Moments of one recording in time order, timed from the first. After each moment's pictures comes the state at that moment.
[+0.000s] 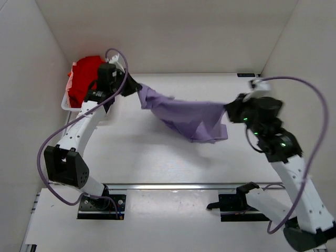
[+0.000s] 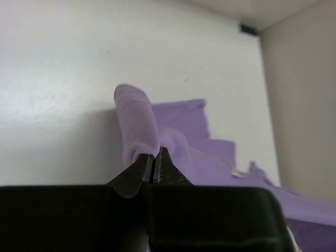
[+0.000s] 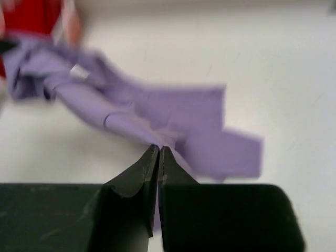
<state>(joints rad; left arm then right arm) -0.23 1.51 1.36 -0.34 0.24 -0.55 0.43 0.90 1.14 -0.62 0.05 0.32</state>
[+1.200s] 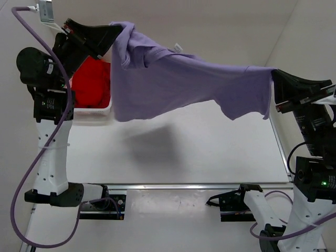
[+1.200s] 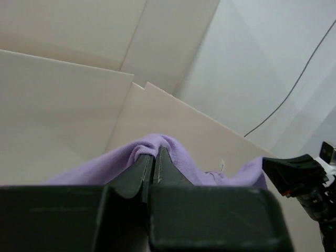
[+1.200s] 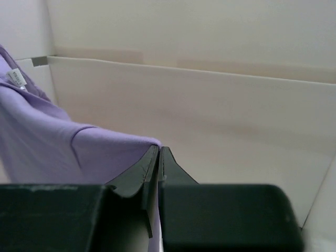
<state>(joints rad) -0.13 1.33 1.94 -0.05 0.58 -0.85 -0.09 0.80 1.63 -0.34 -0.43 0.19</state>
